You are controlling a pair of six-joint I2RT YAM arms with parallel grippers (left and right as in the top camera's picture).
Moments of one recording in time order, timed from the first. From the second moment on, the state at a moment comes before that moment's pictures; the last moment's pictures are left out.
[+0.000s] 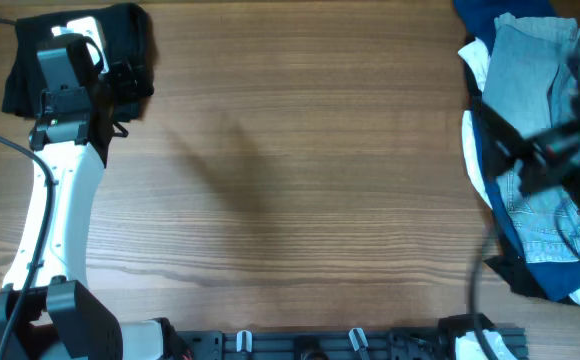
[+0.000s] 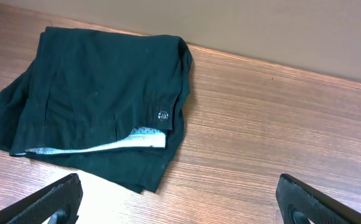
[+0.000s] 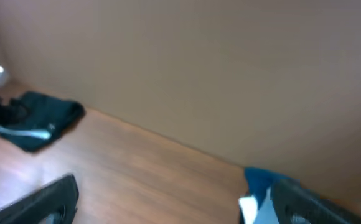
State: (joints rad) left arm 0.14 1.54 1.23 -0.33 -0.03 -0.10; right arm 0.13 1.06 1.87 -1.05 -0.17 -0.24
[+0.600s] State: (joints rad) left arm 0.14 1.54 1.23 -0.33 -0.03 -0.10; right arm 0.15 0.06 0.09 -0.01 -0.30 -0.28
